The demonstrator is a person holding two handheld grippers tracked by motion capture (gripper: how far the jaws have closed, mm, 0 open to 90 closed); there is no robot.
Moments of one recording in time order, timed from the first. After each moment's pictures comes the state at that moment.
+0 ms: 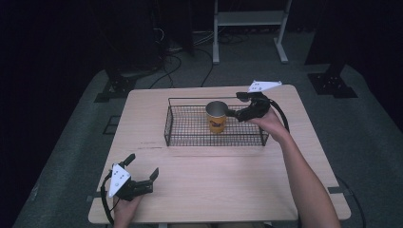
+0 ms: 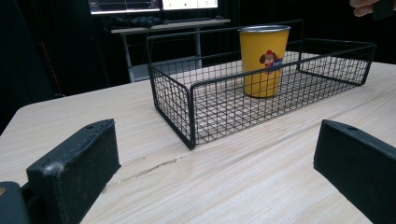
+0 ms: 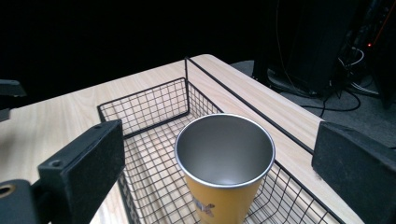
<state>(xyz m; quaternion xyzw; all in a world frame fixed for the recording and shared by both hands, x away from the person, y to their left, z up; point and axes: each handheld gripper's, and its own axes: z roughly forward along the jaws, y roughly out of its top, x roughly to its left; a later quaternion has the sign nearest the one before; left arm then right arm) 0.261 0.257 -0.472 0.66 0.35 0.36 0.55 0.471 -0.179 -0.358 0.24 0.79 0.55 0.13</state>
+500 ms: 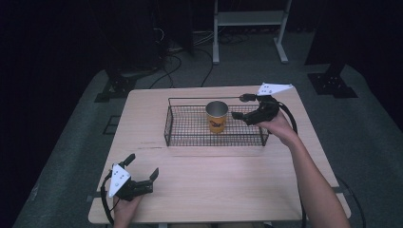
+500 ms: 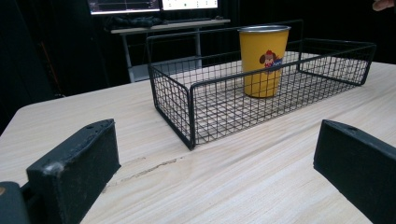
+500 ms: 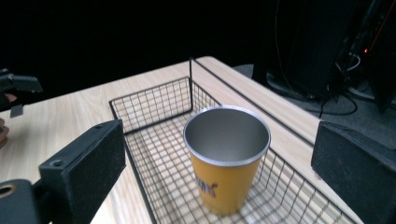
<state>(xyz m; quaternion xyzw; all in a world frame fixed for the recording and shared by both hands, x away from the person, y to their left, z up) 0.261 0.257 -0.472 0.66 0.35 0.36 0.55 0.452 -0.200 -0.354 0.24 0.78 0.56 0.14</state>
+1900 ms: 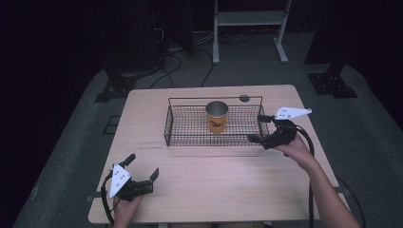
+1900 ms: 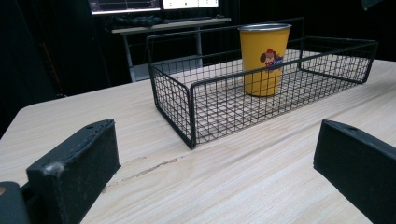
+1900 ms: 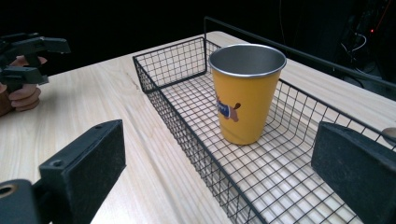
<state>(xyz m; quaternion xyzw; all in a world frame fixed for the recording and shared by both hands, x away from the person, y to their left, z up) 0.261 0.256 -0.472 0.67 0.35 0.36 0.55 0.395 -0.244 -0.392 0.25 0.79 0.55 0.12</state>
